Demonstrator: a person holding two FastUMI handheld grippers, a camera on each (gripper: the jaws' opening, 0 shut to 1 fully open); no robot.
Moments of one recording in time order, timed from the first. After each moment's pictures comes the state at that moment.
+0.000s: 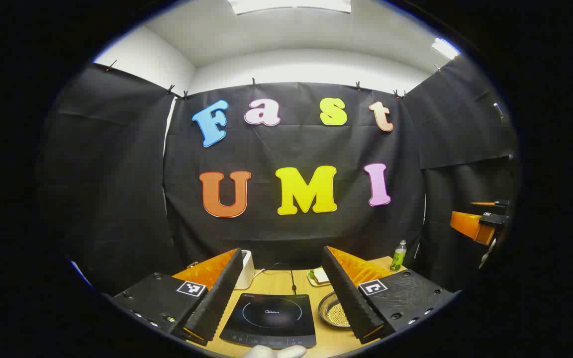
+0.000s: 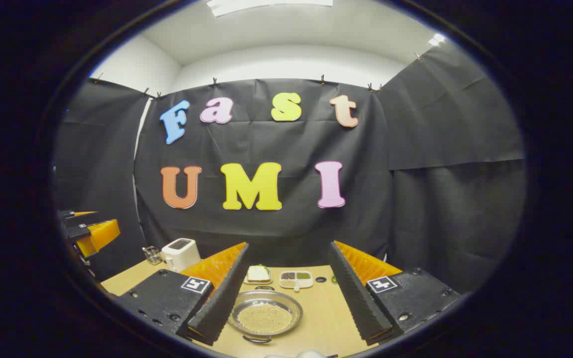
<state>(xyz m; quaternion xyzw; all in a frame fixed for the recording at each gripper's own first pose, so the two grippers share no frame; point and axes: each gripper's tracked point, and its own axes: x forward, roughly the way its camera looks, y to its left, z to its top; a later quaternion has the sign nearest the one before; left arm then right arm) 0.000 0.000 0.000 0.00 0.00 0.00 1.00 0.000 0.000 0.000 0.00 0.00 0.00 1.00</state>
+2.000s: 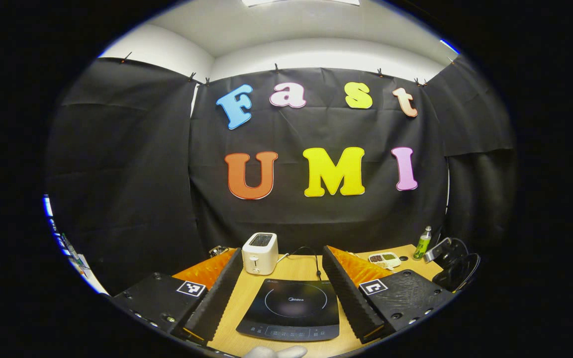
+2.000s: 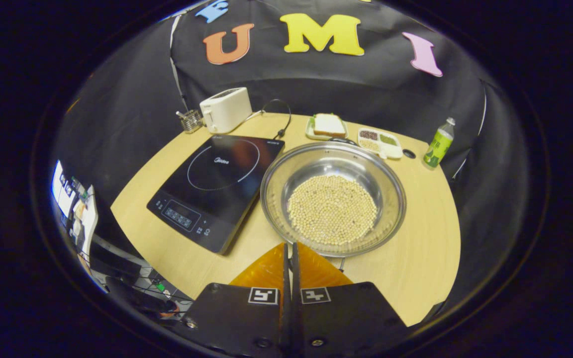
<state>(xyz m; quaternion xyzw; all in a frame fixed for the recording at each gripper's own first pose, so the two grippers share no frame) -0.001 0.049 -0.057 -0.01 0.05 0.07 1.00 0.026 0.137 -0.344 -0.06 0.42 0.19 0.89</state>
